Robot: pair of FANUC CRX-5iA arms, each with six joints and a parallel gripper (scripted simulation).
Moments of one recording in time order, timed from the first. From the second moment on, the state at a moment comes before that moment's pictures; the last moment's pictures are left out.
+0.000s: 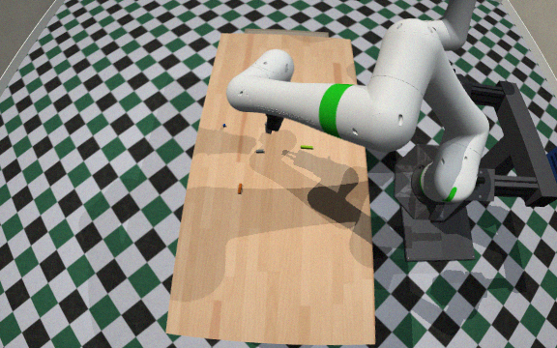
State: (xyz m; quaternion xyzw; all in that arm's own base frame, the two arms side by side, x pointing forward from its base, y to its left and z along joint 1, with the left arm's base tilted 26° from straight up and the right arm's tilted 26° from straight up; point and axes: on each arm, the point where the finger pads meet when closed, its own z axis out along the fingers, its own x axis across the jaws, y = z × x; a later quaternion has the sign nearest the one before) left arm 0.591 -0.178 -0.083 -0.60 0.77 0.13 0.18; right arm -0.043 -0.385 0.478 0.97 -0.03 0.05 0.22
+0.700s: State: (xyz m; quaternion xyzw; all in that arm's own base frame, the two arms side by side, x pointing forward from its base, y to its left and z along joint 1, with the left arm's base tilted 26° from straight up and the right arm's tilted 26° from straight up) left arm 0.536 -0.030 -0.021 -0.66 0.72 0.11 0.19; right arm -0.043 -0.385 0.478 0.97 -0.03 0.05 0.22
